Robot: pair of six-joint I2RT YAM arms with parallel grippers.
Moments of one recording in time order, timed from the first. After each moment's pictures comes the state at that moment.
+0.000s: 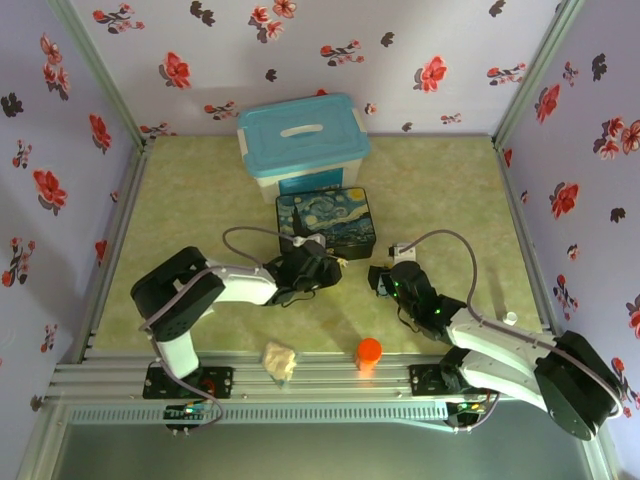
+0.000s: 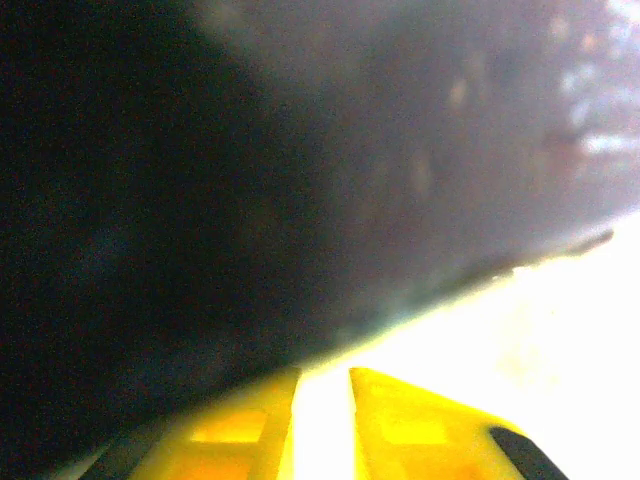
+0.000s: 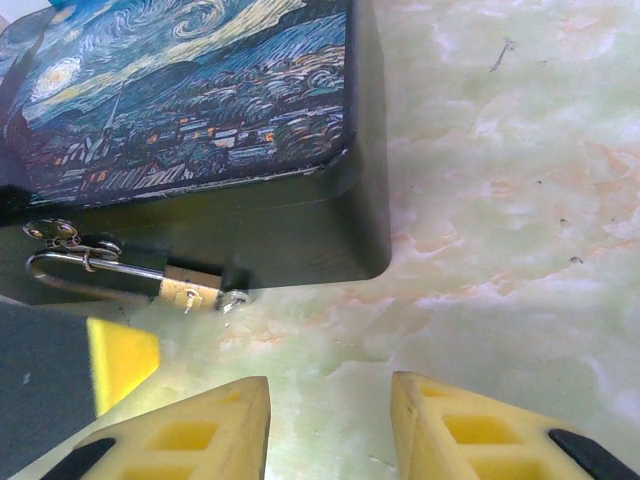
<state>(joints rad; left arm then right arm) -0.95 1.75 0.78 0.24 -0.02 -1.00 0.74 0.99 0.27 0.15 0.26 0.54</state>
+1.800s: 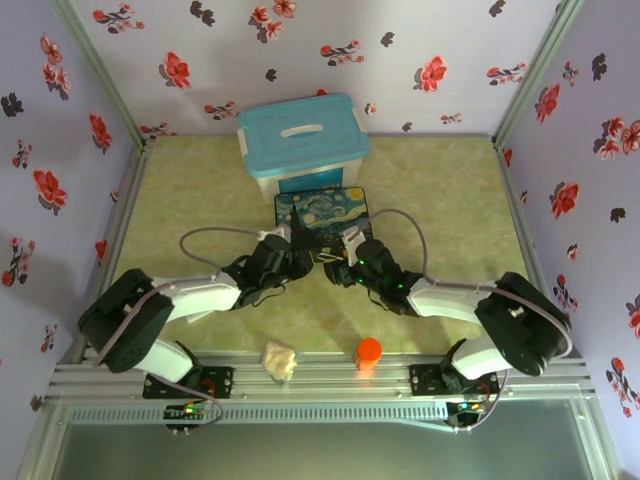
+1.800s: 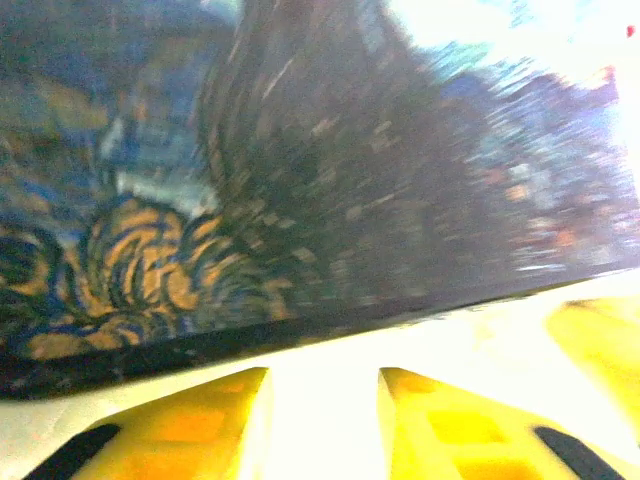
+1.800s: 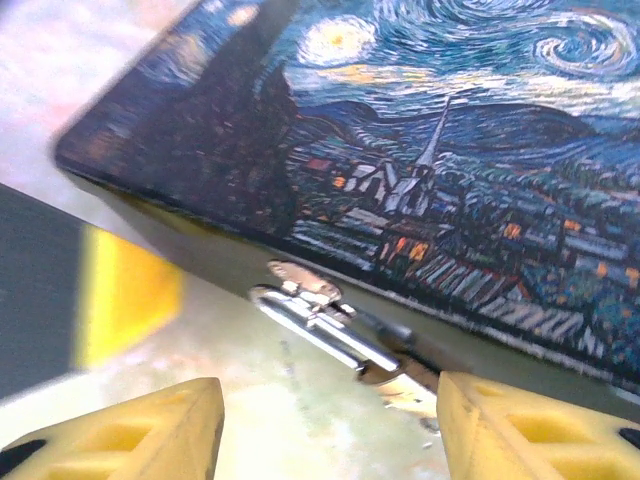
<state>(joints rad) -0.81 1.44 0.60 0.21 -0.06 -0.93 0.82 1.45 0.54 0.33 0.09 0.22</state>
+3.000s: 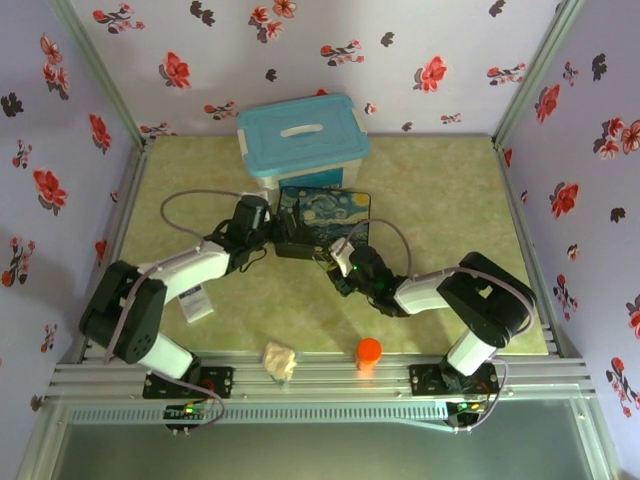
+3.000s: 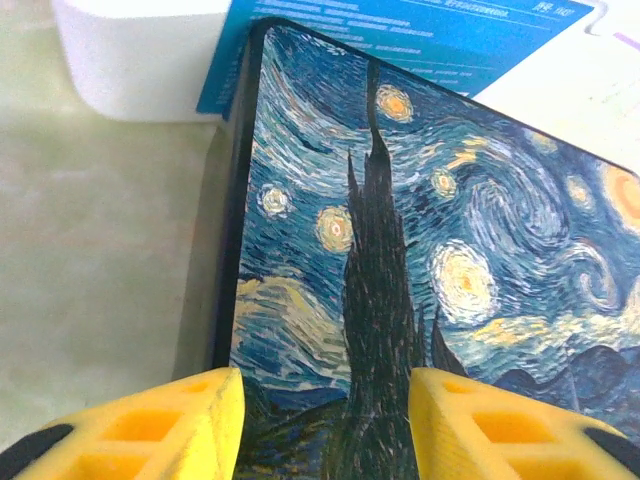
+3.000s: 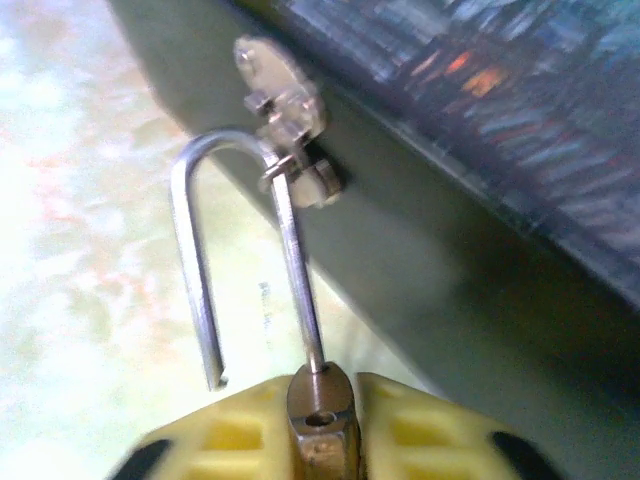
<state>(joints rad) -0.56 1.54 0.84 0.06 -0.02 -0.61 0.79 1.64 0.49 0.52 -0.05 0.07</state>
